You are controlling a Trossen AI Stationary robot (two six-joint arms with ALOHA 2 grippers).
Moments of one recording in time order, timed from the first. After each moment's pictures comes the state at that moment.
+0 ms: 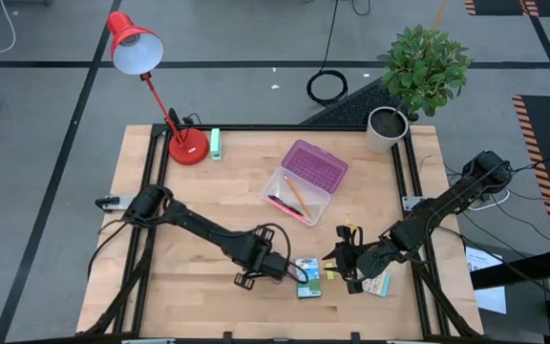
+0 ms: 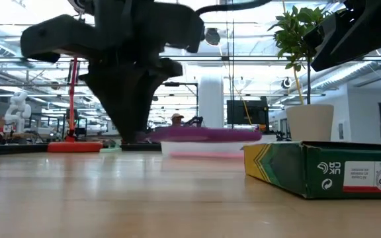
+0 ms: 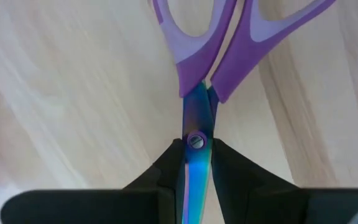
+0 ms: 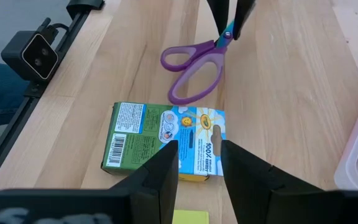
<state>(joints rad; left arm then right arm) -0.37 2.09 1.62 -1.01 -0.14 0.03 0.63 1.34 0.67 -0.07 0.37 0.35</state>
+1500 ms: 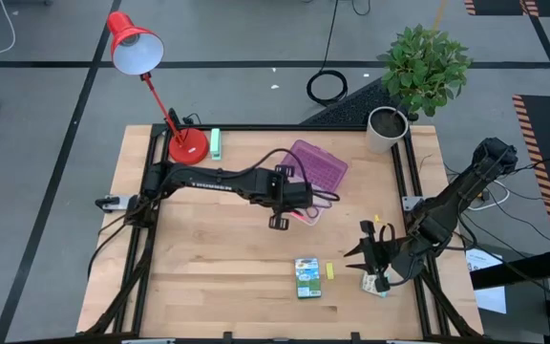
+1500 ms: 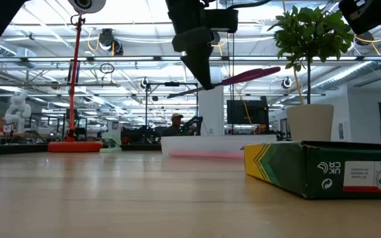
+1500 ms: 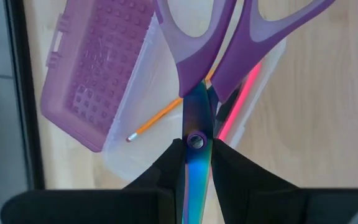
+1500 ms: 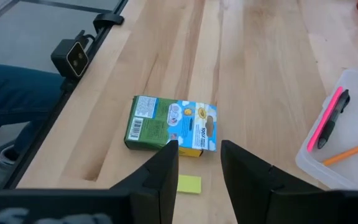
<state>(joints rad) -0.03 2.09 1.92 -1.04 -0.32 0.18 0.80 1.06 0.67 -0.34 0.50 0.40</state>
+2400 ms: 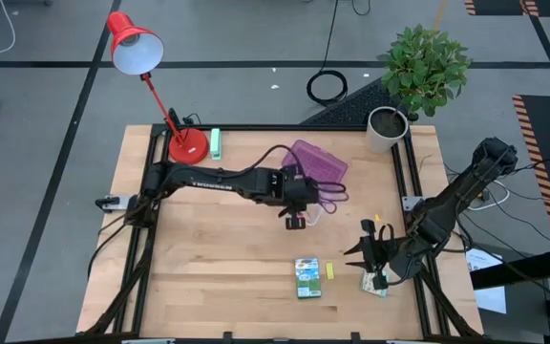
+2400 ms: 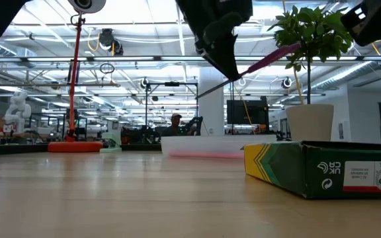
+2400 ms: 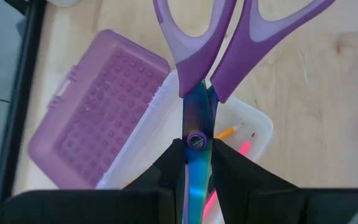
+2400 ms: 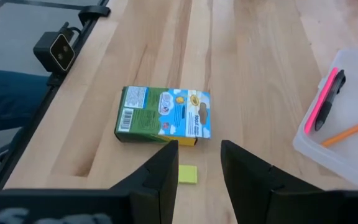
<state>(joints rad) -0.02 2.09 1.91 -0.79 -0.26 0.10 0.80 1.06 0.63 -0.33 0.52 0.47</state>
